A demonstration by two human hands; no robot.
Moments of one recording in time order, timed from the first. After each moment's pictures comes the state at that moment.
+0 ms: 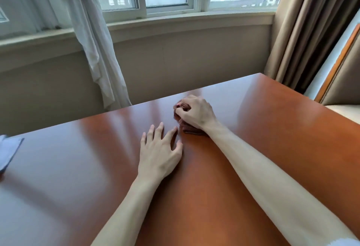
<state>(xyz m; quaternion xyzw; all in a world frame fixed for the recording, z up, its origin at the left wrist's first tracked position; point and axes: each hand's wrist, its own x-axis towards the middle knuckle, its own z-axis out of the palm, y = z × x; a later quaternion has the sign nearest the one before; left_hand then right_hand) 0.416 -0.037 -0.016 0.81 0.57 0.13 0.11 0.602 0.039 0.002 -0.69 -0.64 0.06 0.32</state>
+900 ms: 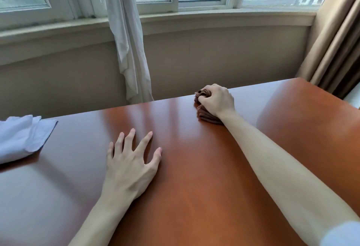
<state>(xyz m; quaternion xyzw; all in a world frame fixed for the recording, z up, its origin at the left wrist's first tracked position) 0.282 -0.043 -0.022 0.74 0.66 0.12 0.05 0.570 0.101 0.003 -0.73 -0.61 0.03 0.31</state>
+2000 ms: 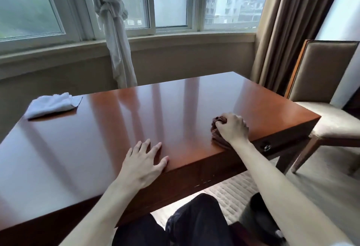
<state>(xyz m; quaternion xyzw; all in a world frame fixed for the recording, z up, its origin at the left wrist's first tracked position) 0.288 -0.354 0.004 0.82 0.55 0.07 0.09 0.599 -0.344 0.025 -0.82 -0.49 0.00 0.30</state>
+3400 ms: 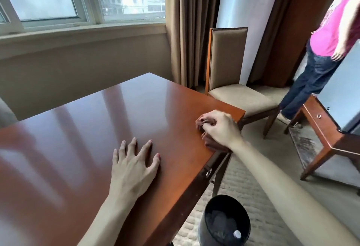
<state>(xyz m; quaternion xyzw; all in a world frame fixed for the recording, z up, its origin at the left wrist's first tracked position) 0.567 -0.228 -0.016 0.90 0.41 0.12 0.09 0.846 -0.349 0.017 -0.83 -0.45 -0.05 0.34</state>
